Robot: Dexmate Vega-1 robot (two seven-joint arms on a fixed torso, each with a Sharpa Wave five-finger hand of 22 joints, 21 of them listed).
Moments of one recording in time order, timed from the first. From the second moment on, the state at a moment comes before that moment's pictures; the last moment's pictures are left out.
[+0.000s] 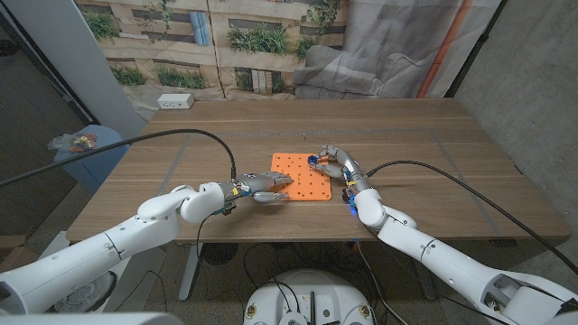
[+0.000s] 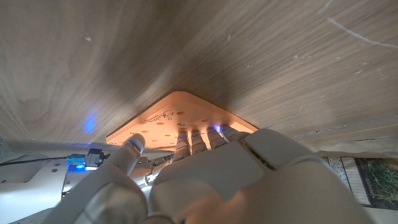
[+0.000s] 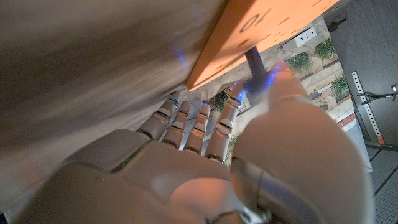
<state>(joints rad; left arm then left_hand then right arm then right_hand) 0.92 0.98 0.67 -1.86 0.55 -0.06 -0.24 0.03 0.08 0.77 0.11 0.19 0.08 -0.06 0.18 0.17 0.03 -0.08 0.18 0.17 -0.01 -0.03 0.16 0.16 -0.06 -0.04 0.19 0.17 -0.82 -0.46 -0.74 -1.34 -0.17 0.13 -0.45 0.96 -0.04 0.33 -0.14 0.26 0.80 -0.16 0.65 0.23 0.32 -0.09 0.22 0.24 0.16 -0.04 0.35 0.35 0.38 0.00 0.19 0.17</state>
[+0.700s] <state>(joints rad) 0.93 0.98 0.67 -1.85 0.54 -0.07 -0.23 0.03 0.08 0.77 0.11 0.19 0.08 -0.06 0.18 0.17 0.03 -0.08 0.18 0.17 -0.01 -0.03 0.16 0.16 -0.06 -0.04 0.19 0.17 -0.81 -0.46 -0.74 -1.32 -0.15 0.15 -0.43 0.94 -0.02 0.32 -0.14 0.26 0.76 -0.20 0.61 0.21 0.28 -0.06 0.21 0.24 0.15 -0.04 0.33 0.34 0.37 0.01 0.19 0.17</state>
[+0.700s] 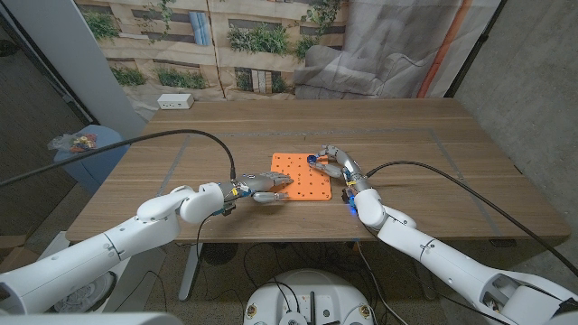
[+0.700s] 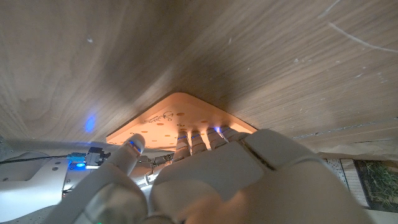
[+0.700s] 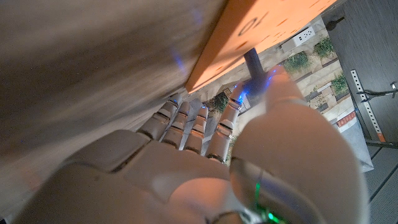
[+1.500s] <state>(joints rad) 0.91 0.97 0.67 -1.84 0.54 -0.07 -0.23 0.03 0.08 0.77 0.11 0.19 0.08 -0.06 0.18 0.17 0.03 -0.08 0.18 0.17 -0.01 -0.03 0.16 0.16 -0.06 -0.04 0.19 0.17 -0.80 -0.45 -0.73 -1.29 -0.14 0.19 -0.41 0.91 -0.04 0.31 -0.15 0.25 0.67 -0.21 0.57 0.22 0.23 -0.04 0.20 0.24 0.12 -0.03 0.32 0.34 0.34 0.03 0.18 0.17</state>
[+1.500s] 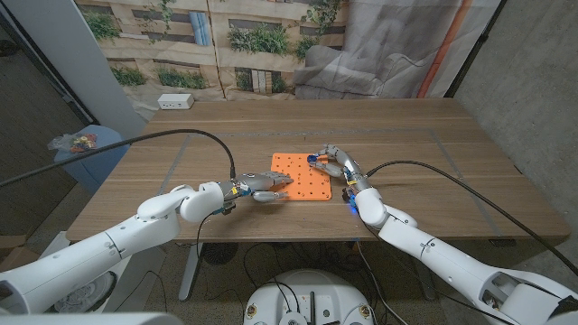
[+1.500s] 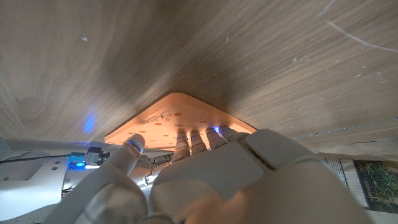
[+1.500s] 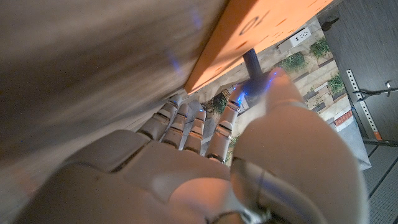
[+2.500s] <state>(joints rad) 0.91 0.97 0.68 -1.84 0.54 -0.05 -0.24 0.03 0.08 0.77 0.11 0.19 0.08 -0.06 0.18 0.17 0.03 -0.08 0.18 0.17 -0.01 -0.03 0.16 0.16 -0.06 -0.04 0.19 0.17 -0.79 -0.46 -0.73 -1.26 -0.12 0.26 -0.37 0.87 -0.05 0.29 -0.14 0.24 0.55 -0.20 0.52 0.21 0.17 -0.02 0.20 0.24 0.07 0.01 0.29 0.34 0.28 0.05 0.18 0.17</state>
